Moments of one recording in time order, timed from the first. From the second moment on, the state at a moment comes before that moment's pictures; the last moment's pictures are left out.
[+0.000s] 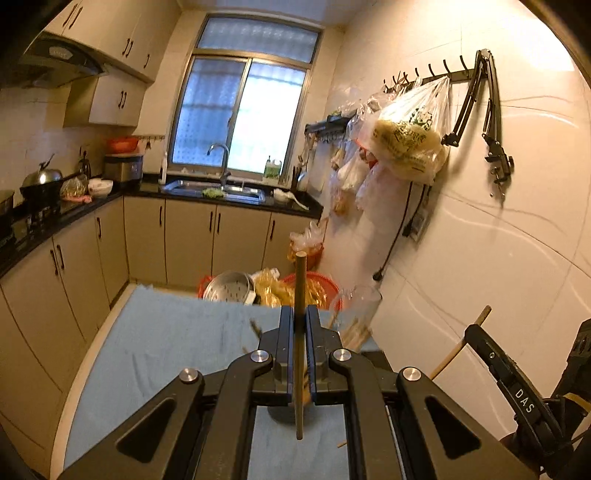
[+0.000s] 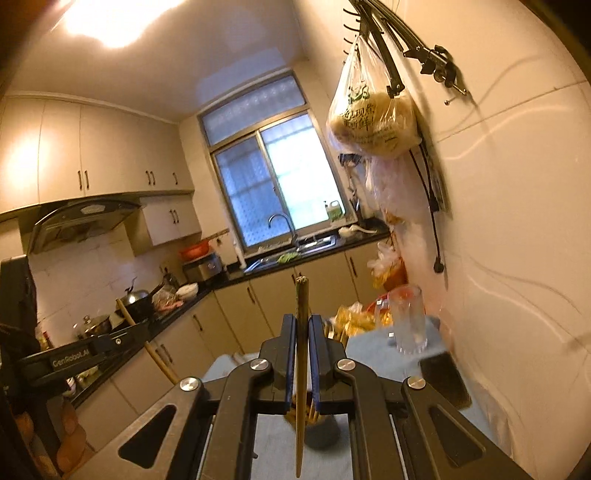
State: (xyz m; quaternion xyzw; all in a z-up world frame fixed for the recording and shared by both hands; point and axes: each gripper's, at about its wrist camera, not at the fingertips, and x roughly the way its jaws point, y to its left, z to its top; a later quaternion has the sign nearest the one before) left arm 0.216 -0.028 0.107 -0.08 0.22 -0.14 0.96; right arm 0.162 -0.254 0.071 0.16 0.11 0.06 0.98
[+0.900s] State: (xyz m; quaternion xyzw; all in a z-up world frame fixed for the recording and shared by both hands) left arm 0.303 -0.059 0.023 -0.07 0.26 -0.14 0.95; right arm 0.275 -0.233 0.003 0.16 0.13 0.03 0.98
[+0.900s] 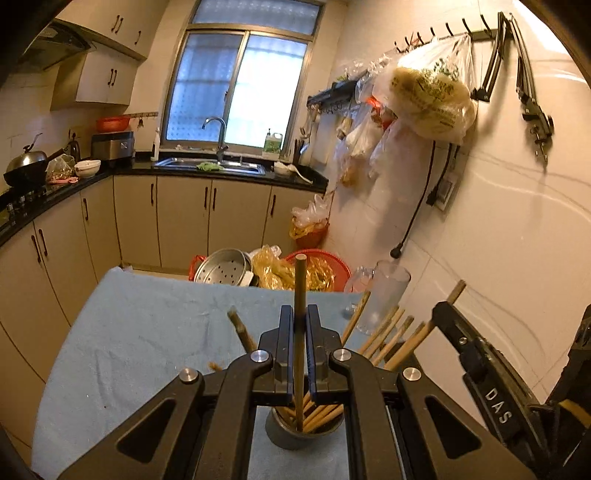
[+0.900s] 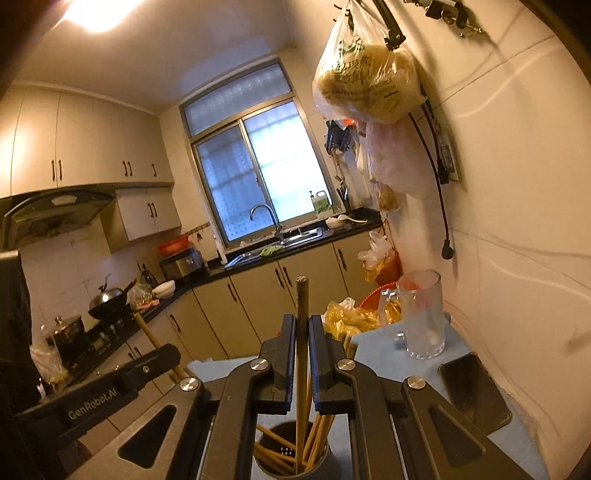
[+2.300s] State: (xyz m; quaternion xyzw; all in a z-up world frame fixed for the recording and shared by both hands) left arm 0.078 -0.022 0.005 0.02 0.32 -0.03 0.95; right arm 0.068 -0.217 -0.030 0.16 0.29 0.07 0.94
